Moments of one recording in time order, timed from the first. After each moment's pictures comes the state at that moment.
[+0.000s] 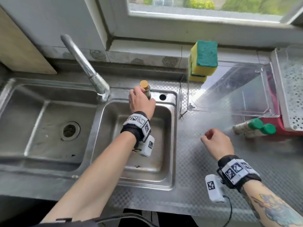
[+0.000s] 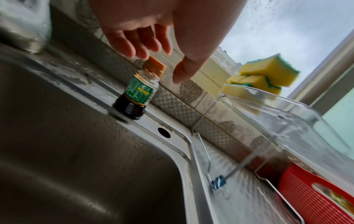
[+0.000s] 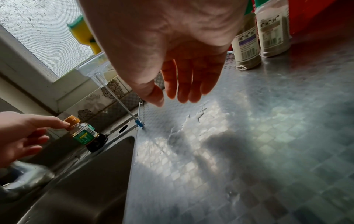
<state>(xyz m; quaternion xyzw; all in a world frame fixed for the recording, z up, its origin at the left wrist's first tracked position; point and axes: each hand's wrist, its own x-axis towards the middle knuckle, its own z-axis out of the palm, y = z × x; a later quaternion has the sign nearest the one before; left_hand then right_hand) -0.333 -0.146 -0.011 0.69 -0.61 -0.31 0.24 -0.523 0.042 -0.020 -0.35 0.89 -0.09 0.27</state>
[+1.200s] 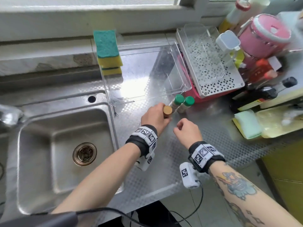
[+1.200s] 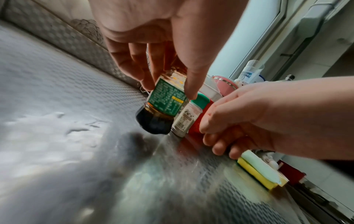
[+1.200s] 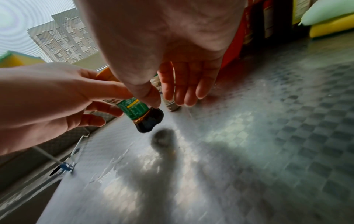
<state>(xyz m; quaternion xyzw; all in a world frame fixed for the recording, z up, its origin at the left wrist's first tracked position) -0.522 0.009 -0.012 0.37 -0.85 -0.38 0.02 -0.603 0.128 -0.012 -0.24 0.93 -0.12 0.25</state>
